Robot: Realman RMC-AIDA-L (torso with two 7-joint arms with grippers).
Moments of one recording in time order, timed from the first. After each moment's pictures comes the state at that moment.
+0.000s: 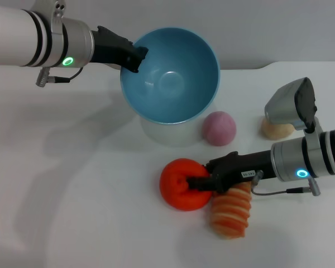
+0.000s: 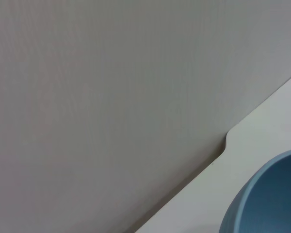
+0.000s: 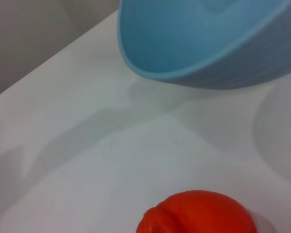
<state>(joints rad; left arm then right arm) -0.60 -2.06 1.44 1.26 2.37 0.94 -2.43 0.75 2.09 -1.06 -0.34 -2.00 -1.15 1.65</state>
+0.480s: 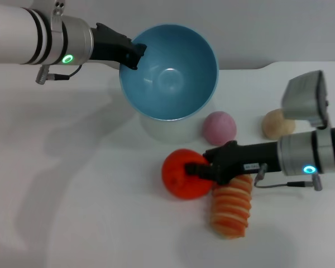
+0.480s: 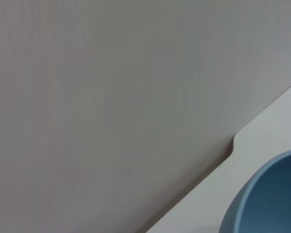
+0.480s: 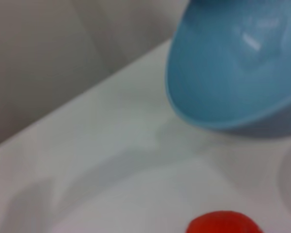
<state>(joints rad) -0.61 -2.06 1.44 1.25 2.37 0.92 -2.43 0.70 2.08 -1.06 -0.39 -1.89 -1.23 1.54</state>
